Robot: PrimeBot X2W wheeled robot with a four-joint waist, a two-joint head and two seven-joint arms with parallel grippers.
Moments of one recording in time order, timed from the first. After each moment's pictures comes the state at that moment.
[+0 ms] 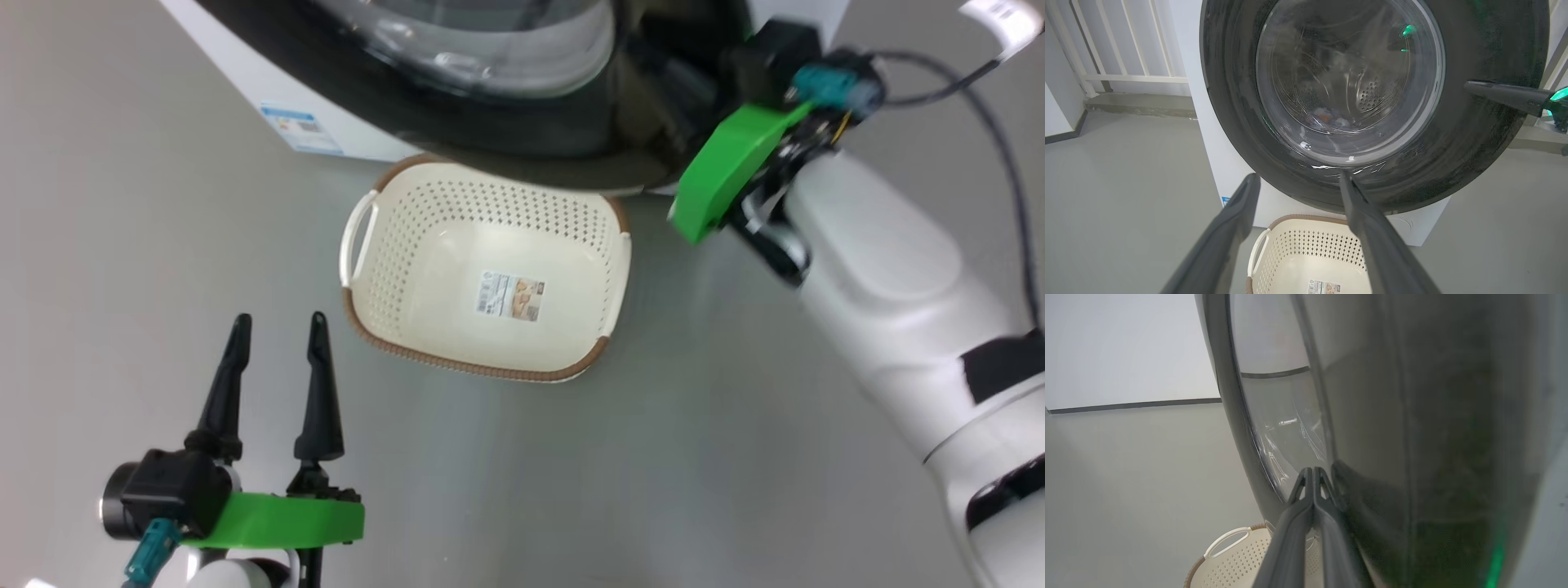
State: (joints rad) left arm -0.16 0.08 -0.23 -0.03 -0.31 0.09 -0.25; right arm -1.13 -0.20 0.70 0.85 0.54 0.13 -0.25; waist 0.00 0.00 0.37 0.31
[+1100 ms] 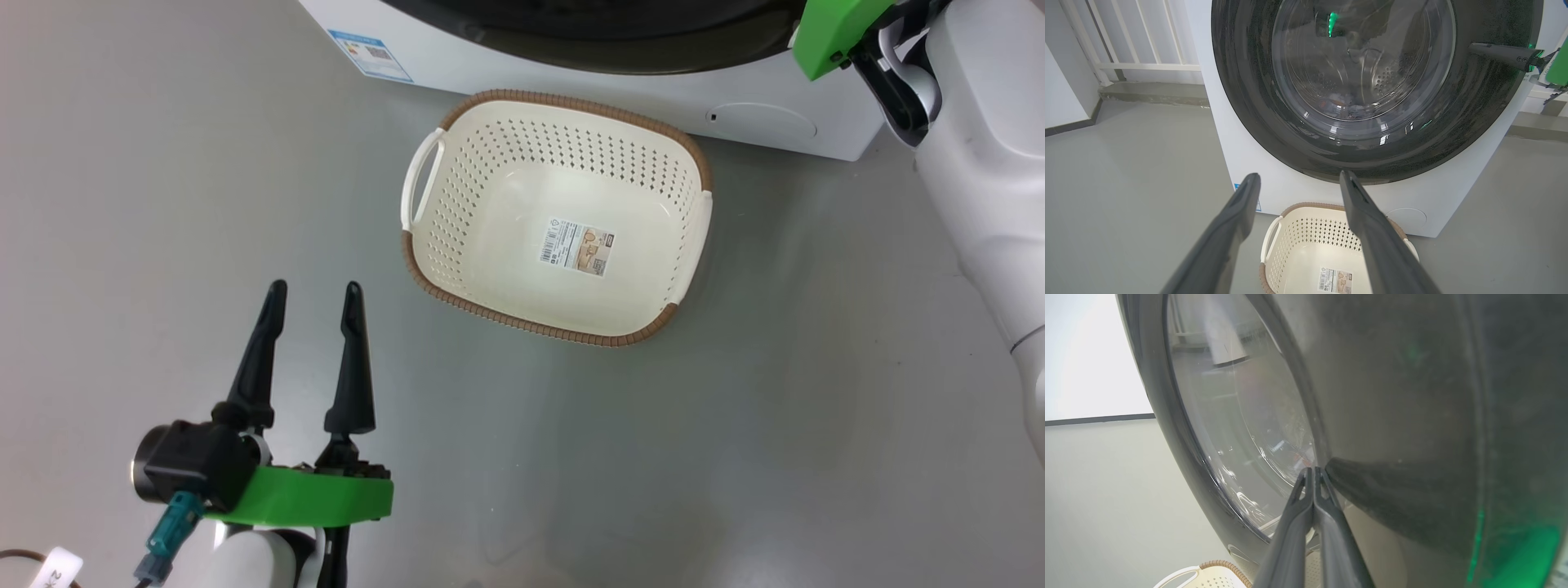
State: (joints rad) left arm -0.22 0.03 -0.25 -0.02 -0.30 0.05 -0.25; right arm -1.37 -0.27 0.55 1.01 0.41 0.13 -0.26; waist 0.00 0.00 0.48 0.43
